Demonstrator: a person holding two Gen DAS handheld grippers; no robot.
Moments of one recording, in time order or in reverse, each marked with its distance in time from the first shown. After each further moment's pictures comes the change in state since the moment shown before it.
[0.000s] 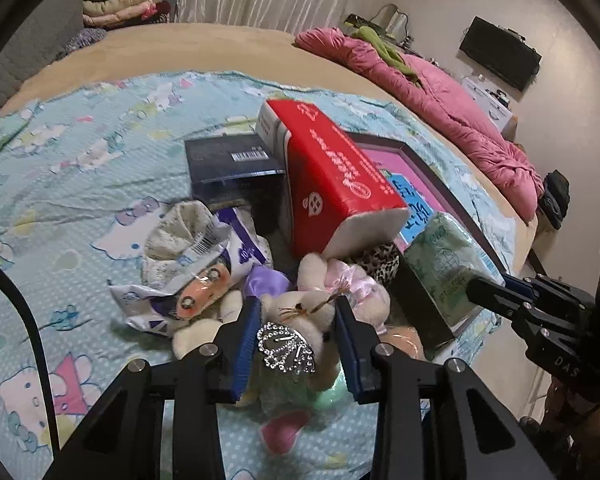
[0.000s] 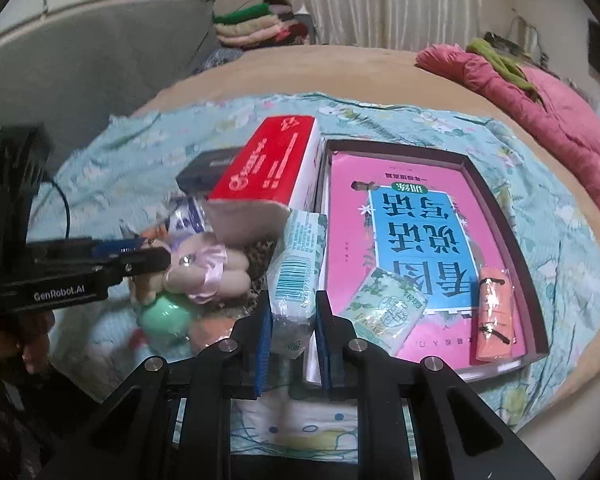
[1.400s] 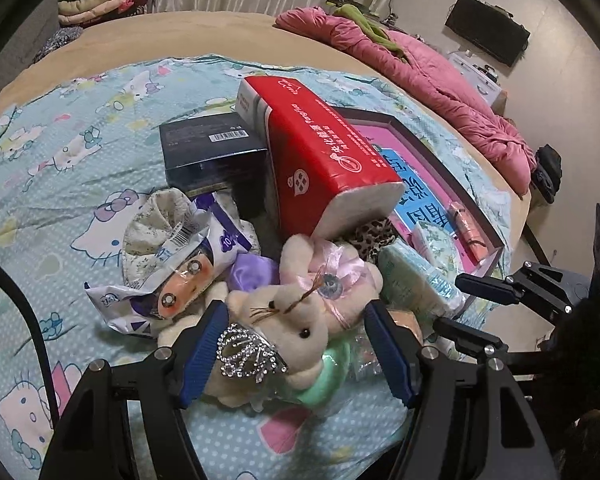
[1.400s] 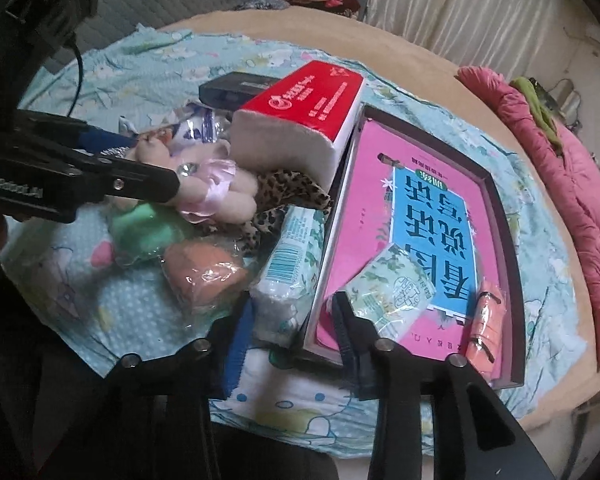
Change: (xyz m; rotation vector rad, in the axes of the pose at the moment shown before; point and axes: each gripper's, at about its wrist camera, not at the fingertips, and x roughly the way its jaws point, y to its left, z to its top) left arm 0.021 -0.007 0.002 0.059 0.087 -0.035; right arm 0.035 0.025 -0.022 -0.317 0.153 -0.093
